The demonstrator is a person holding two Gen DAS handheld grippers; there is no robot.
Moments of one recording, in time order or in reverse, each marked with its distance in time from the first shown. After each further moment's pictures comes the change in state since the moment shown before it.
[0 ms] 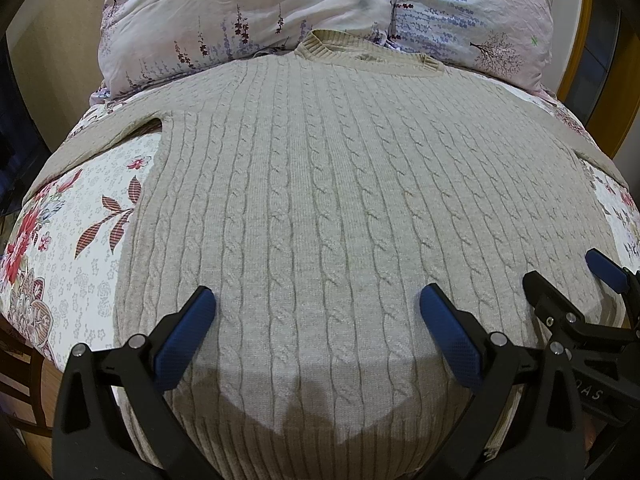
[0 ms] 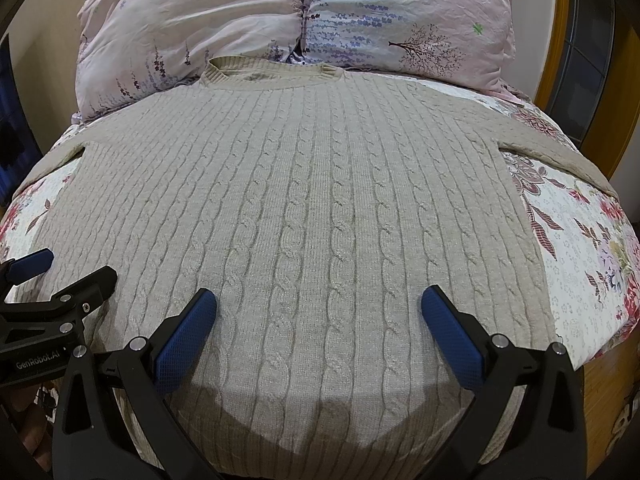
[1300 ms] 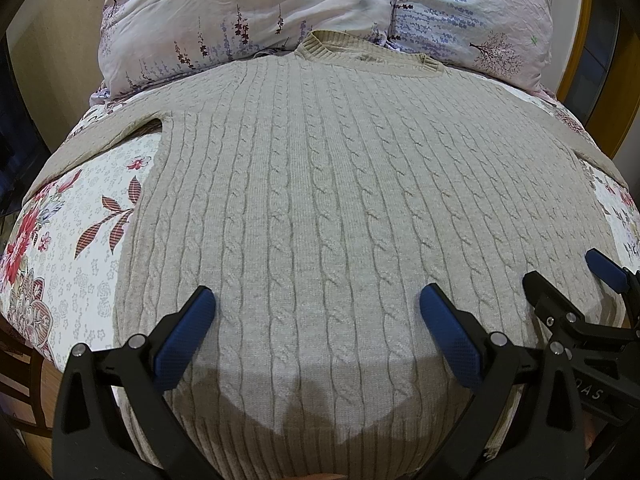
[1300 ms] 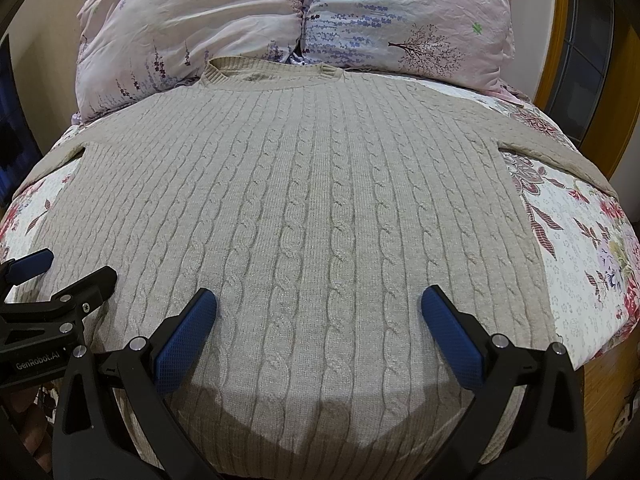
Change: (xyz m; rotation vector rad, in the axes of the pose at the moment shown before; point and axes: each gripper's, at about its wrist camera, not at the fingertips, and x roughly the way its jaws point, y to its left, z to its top) left arm 0.000 0.000 0.000 0.000 0.001 0.000; right arm 0.001 0.003 -0.002 -0.001 0.001 0.003
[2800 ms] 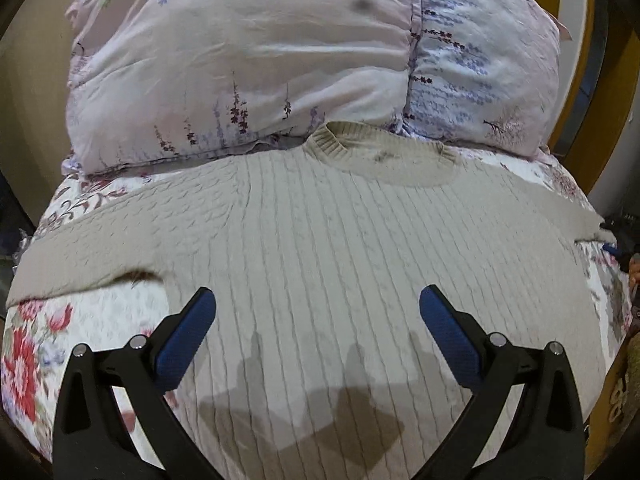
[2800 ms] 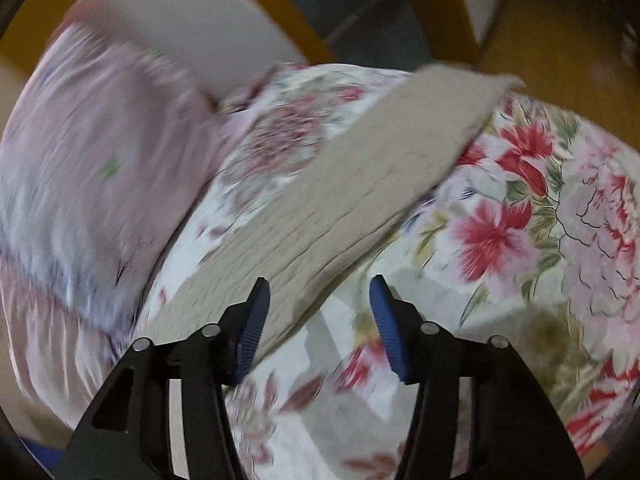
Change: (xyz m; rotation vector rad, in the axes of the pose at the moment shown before) left arm 0.020 0.049 0.131 0.021 -0.102 -0.107; right arm 0.075 -0.372 0.058 1.050 -0.042 0.004
